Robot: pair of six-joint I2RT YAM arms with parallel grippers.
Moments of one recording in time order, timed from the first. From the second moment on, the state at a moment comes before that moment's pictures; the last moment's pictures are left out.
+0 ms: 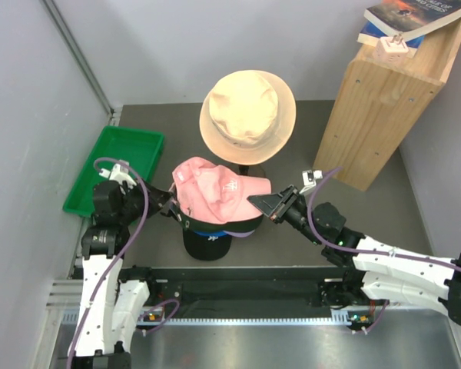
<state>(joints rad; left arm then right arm) 0.06 0.63 0.73 -0.58 0.43 -0.69 0.99 0.90 0.42 0.55 0.18 1.19</state>
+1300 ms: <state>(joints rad) 0.06 0.69 0.70 -0.71 0.39 -0.57 0.96 0.83 0.33 0.44 0.13 1.40</state>
